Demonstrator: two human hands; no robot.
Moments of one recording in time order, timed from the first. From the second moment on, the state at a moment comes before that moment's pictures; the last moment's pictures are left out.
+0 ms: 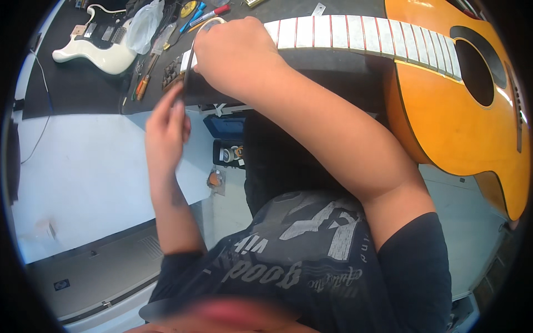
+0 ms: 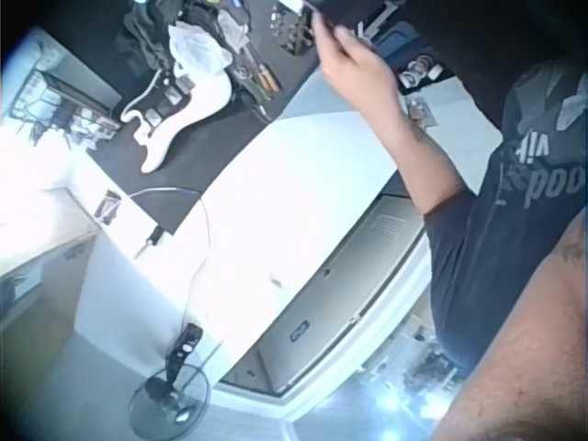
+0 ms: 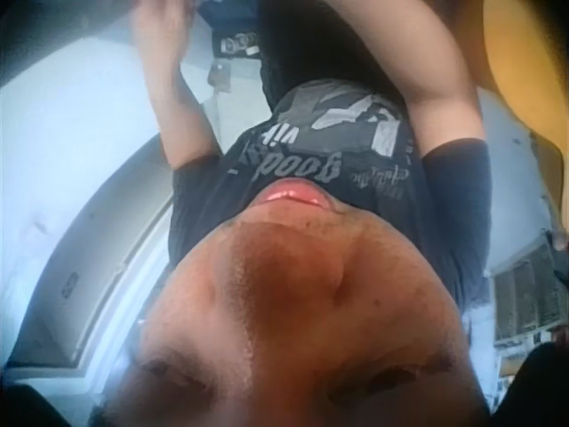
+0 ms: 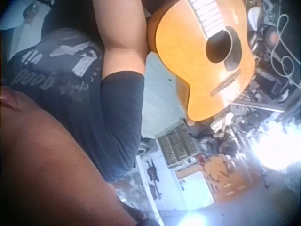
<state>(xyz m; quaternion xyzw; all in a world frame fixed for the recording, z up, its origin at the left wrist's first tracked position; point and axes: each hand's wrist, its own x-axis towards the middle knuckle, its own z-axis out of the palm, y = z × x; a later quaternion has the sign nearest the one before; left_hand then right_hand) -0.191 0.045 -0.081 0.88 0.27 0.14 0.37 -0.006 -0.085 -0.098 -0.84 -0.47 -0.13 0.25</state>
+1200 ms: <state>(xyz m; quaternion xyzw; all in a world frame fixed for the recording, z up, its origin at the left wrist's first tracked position) -0.196 0.041 -0.084 0.89 0.25 0.13 0.36 0.000 -0.092 -0.100 -0.84 -0.46 -0.14 0.26</state>
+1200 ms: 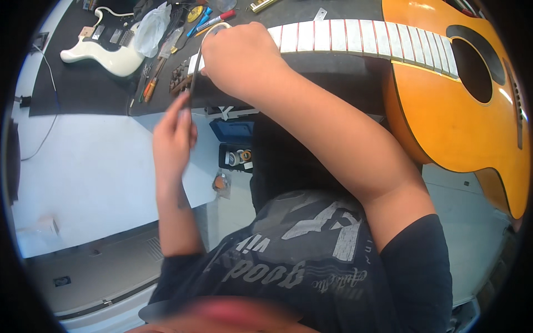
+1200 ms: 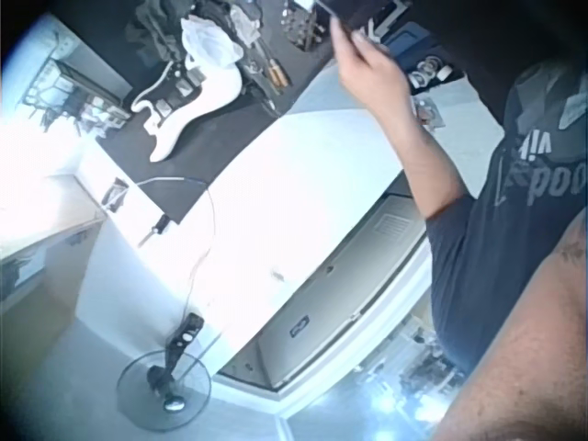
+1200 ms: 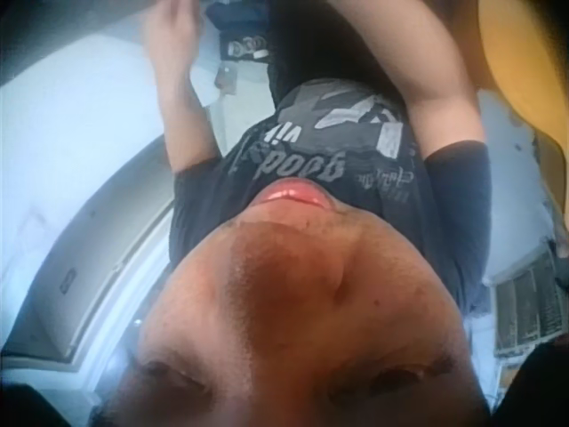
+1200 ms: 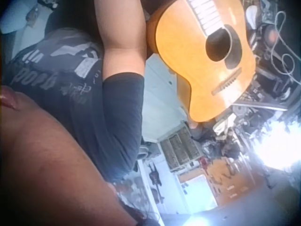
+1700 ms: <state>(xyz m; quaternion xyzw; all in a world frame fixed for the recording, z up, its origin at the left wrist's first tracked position) -0.220 0.038 -0.092 0.87 0.25 0.15 0.40 -0.003 -0.091 -0.095 -0.85 -0.45 -0.12 0.24</state>
